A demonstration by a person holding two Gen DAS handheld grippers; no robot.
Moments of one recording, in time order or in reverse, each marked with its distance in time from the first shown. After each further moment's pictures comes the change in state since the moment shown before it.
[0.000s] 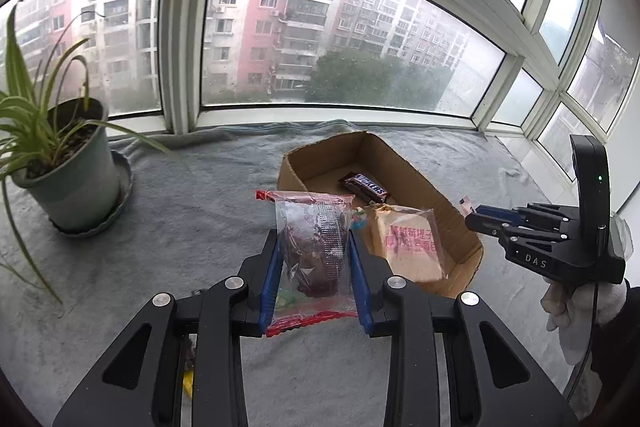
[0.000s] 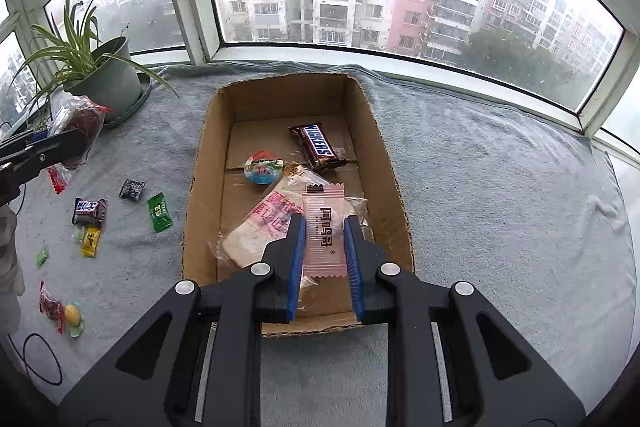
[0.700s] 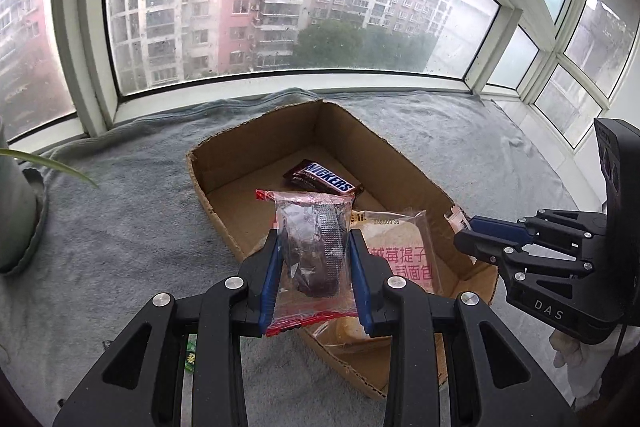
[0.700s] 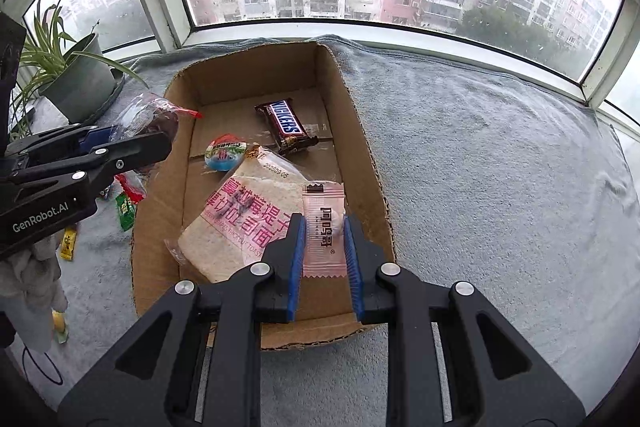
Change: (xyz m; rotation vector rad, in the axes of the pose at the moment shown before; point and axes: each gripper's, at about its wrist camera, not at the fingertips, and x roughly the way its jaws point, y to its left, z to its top) left arm 0.095 -0.049 0.014 0.066 0.111 -0.033; right arm 0.033 -0.026 -0.007 0.055 0.061 0.011
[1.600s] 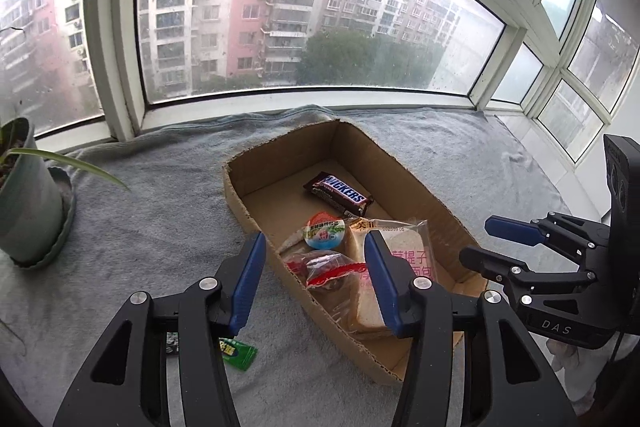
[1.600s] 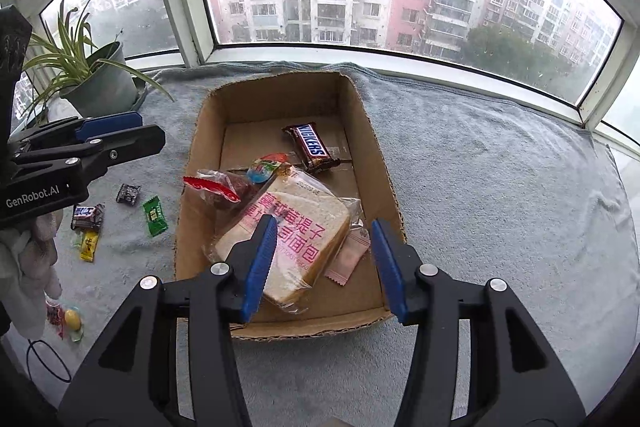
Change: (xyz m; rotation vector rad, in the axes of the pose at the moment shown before) left arm -0.041 0.015 0.003 -0.029 -0.041 0.025; right arm -0.042 0.028 0.005 -0.046 -0.077 0.012
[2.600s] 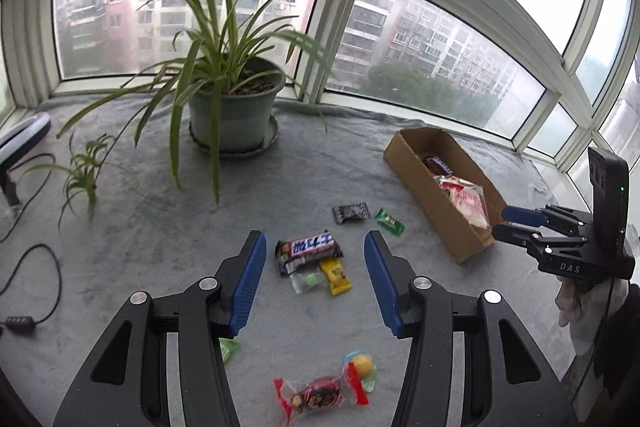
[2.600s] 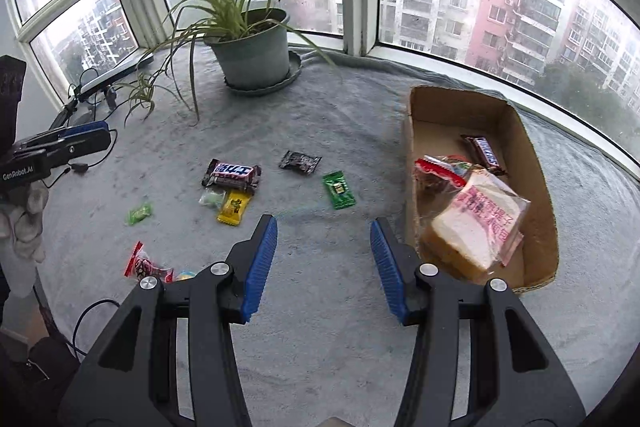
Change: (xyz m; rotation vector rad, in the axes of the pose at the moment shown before) left arm -0.188 0.132 -0.127 -0.223 -0.077 0.155; right arm -0.037 0.162 -0.038 -0.216 0.018 0.243
